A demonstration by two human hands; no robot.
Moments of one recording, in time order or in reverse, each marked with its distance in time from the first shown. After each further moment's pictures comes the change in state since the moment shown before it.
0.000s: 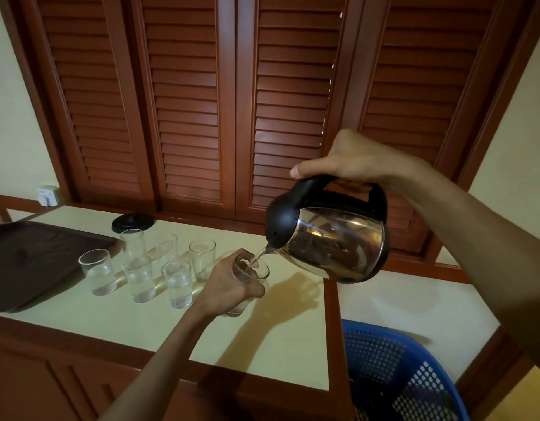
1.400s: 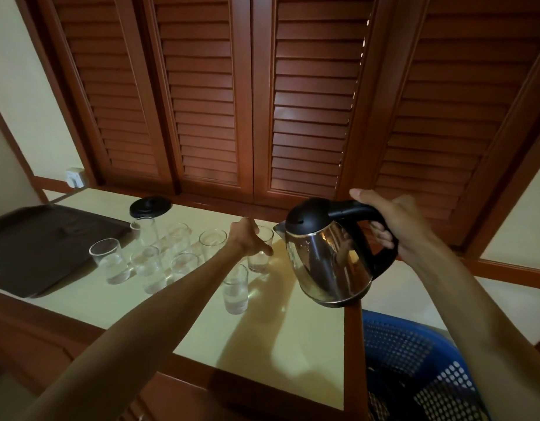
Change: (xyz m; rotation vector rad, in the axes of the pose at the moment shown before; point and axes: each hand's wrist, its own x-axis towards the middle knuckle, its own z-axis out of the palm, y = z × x) left_hand 0.149 -0.038 0.007 0.536 0.075 -0.333; right_hand 0.022 0.136 0.083 0.786 0.204 0.249
